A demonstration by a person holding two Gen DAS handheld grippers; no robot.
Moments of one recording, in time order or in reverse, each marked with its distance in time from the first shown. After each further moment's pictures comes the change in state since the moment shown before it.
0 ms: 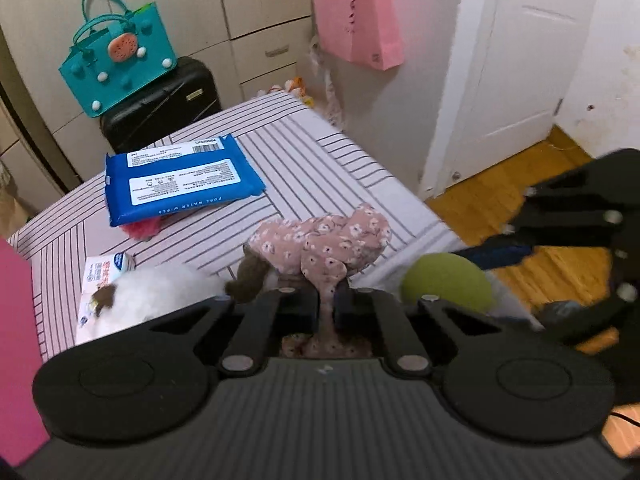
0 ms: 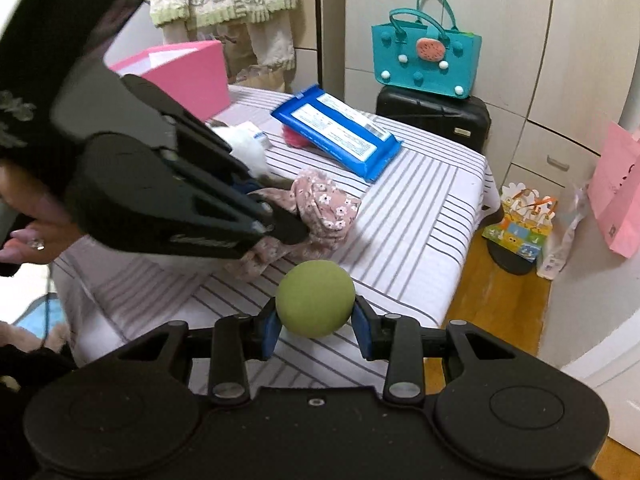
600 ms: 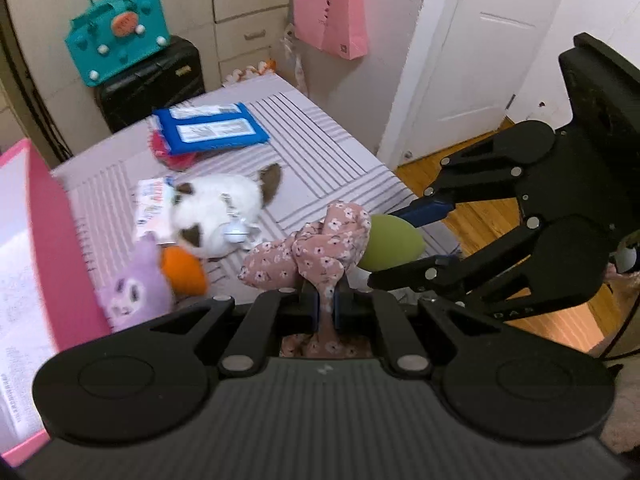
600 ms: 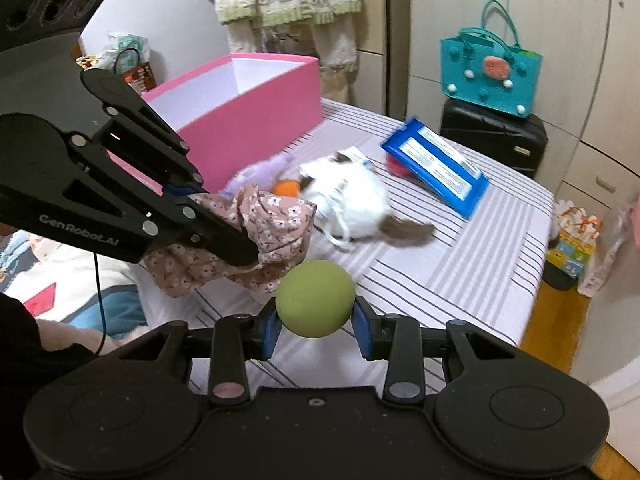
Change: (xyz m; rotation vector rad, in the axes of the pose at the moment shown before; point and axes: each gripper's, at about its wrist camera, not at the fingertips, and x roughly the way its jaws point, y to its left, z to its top) left arm -0.121 0.037 -0.045 -0.036 0.050 -0.125; right arm -0.038 0.067 0.030 -0.062 0.028 0.138
